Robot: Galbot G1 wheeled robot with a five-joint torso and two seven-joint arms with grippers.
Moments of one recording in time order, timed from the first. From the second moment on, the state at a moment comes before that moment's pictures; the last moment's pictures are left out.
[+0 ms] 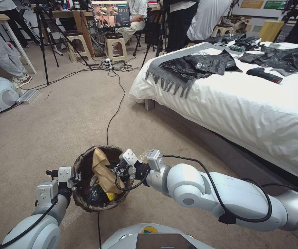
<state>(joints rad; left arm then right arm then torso) 1.84 -1.29 -0.76 -2.50 -0.45 0.72 -0.25 -0.46 0.88 -0.67 2.28 1.16 -0.54 0.42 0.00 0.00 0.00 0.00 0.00</state>
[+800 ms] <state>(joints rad) 1.84 -1.30 -0.76 -2.50 -0.44 0.72 -0.25 -0.49 0.87 -0.51 2.37 1.18 -0.50 0.49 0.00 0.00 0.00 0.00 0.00</state>
